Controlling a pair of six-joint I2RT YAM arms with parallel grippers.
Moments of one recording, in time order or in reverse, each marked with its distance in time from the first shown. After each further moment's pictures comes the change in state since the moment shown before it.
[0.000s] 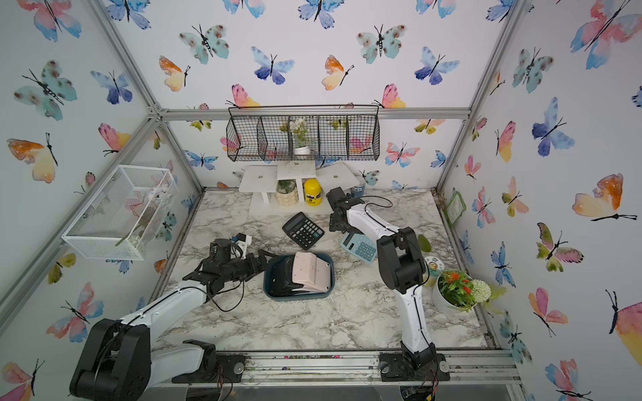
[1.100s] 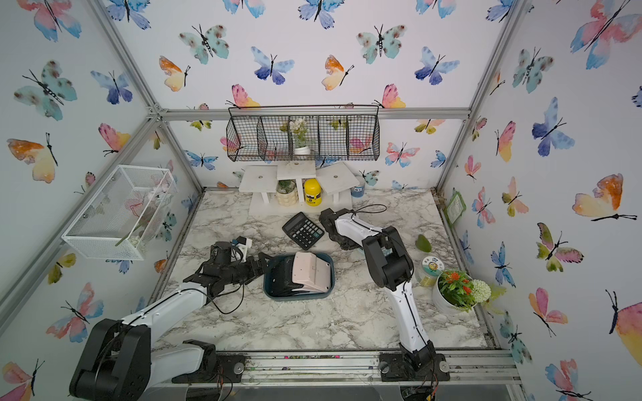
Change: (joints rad) left arm 0.000 -0.003 -0.027 0.000 -0.001 0.000; right arm 0.048 0.079 -0.070 -0.225 0.378 0.026
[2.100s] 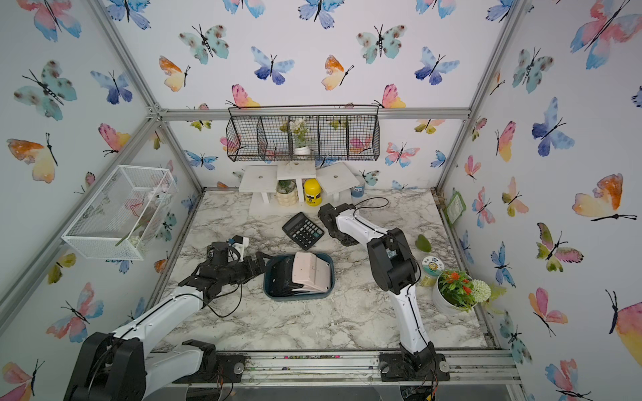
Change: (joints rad) left arm 0.000 -0.101 0.000 -0.045 -0.039 -0.002; right arm 0.027 -0.089 0.024 -0.091 0.055 -0.022
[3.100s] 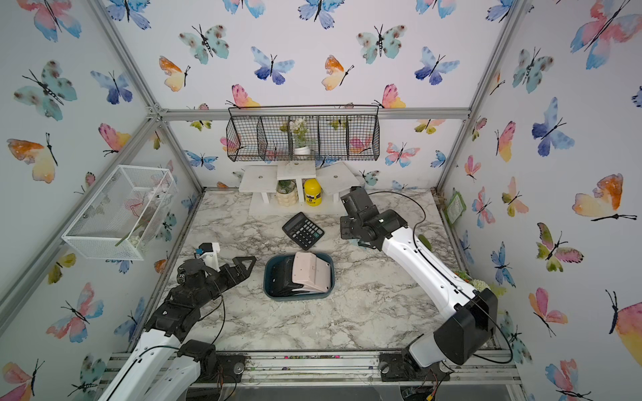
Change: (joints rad) left arm 0.000 -0.500 -0.045 -0.256 -0.266 -0.059; right arm 0.020 -0.757 -0.349 0.348 -0.616 -0.180
